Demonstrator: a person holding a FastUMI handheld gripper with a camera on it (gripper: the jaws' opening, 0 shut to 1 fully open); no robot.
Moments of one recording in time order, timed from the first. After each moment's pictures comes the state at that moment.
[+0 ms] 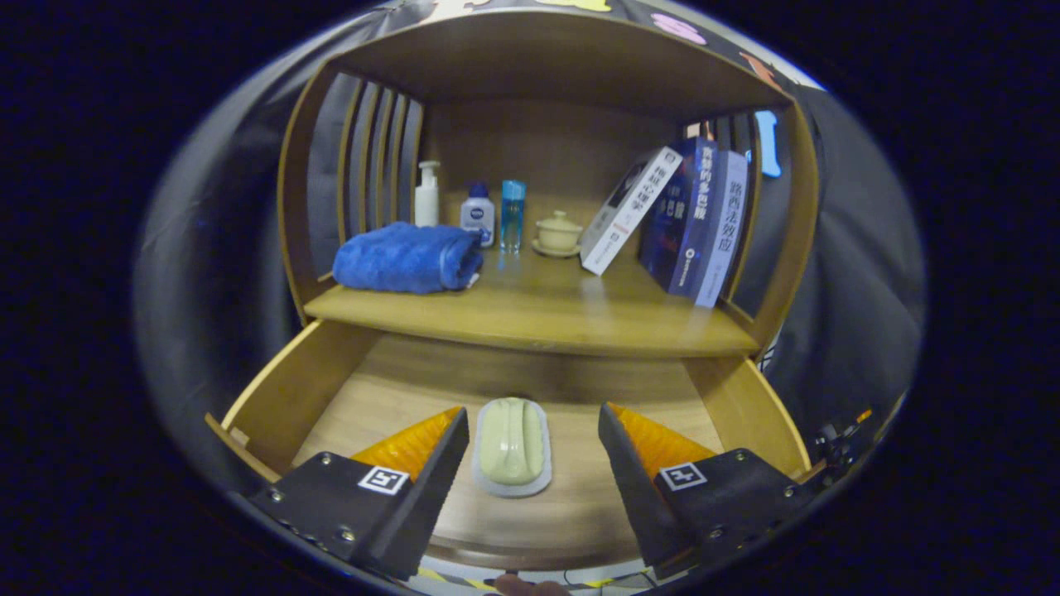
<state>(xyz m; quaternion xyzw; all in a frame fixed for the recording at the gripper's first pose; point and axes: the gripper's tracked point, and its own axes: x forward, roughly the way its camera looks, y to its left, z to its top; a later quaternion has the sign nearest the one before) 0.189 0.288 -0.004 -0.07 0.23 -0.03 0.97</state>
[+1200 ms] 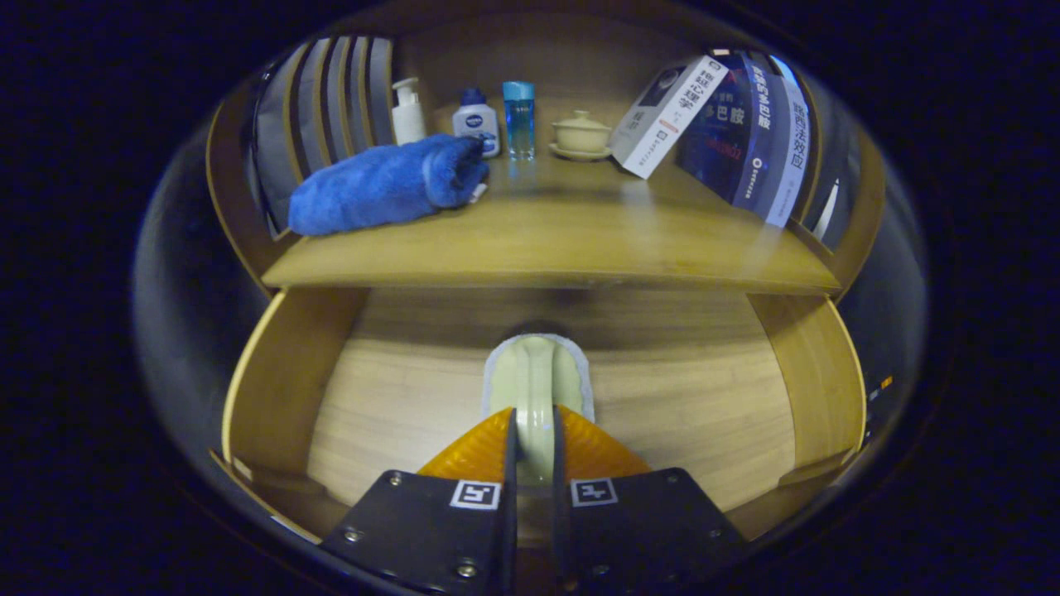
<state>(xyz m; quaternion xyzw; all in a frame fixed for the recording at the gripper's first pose) 0.212 0.332 -0.050 0.00 0.36 -0.02 0.93</state>
